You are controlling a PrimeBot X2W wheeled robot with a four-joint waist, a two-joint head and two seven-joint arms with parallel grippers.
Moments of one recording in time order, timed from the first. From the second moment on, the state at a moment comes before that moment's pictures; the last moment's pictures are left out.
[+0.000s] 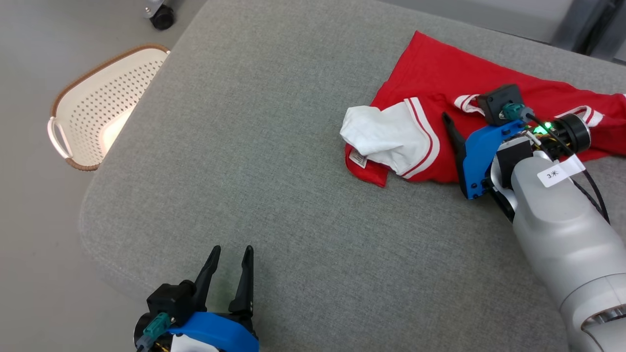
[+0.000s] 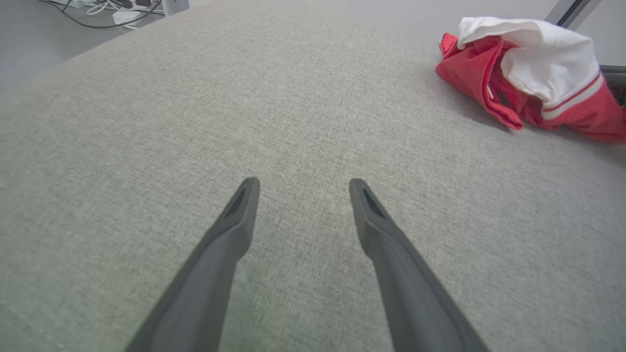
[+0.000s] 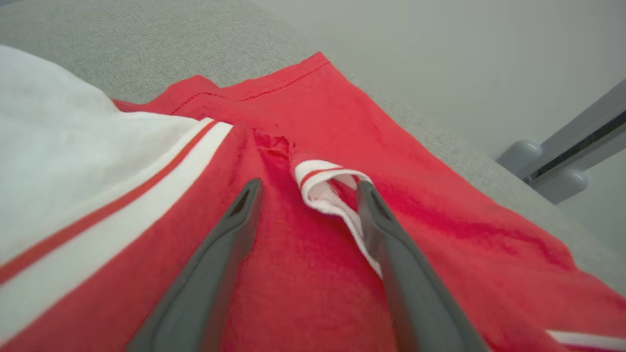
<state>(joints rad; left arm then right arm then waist) -0.11 0.05 -0.25 0.44 -0.38 -0.12 -0.26 -1.01 -0.15 0.27 1.24 -0.02 0.13 -0.14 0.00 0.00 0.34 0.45</state>
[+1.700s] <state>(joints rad) -0.03 0.05 -0.14 0.45 -0.28 -0.12 -0.26 -0.27 -0.29 0.02 0.60 0.14 0.13 -0.24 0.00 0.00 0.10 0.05</state>
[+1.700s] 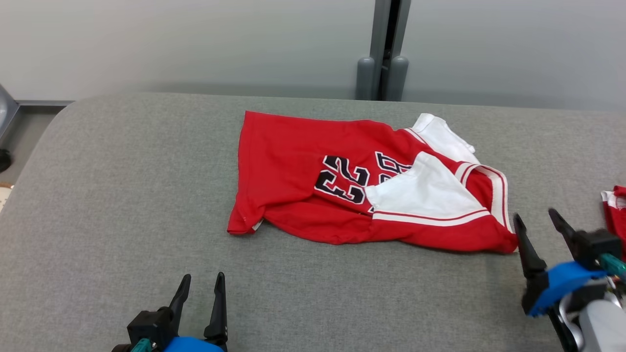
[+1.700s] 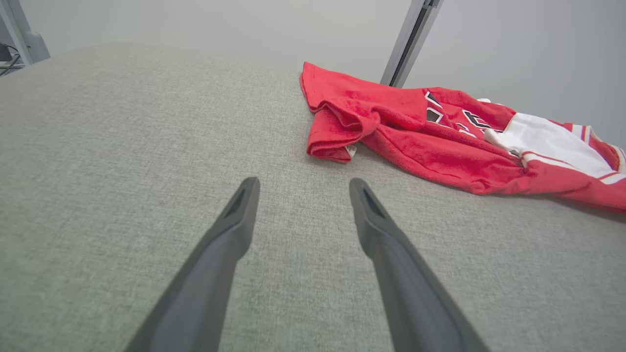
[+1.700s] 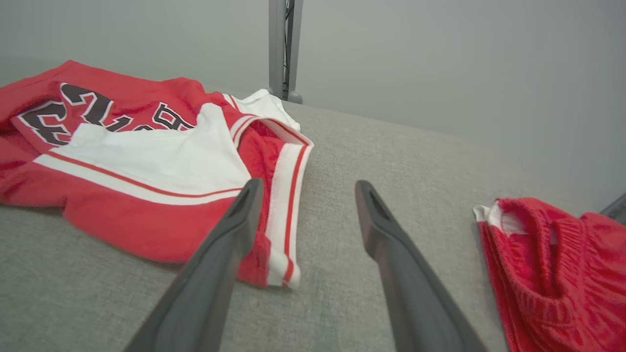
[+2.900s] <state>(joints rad) -0.13 0.05 -0.19 0.43 -0.31 -0.13 -0.26 -0.76 -0.24 0.14 0.97 0.01 0.13 -0.10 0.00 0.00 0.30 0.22</state>
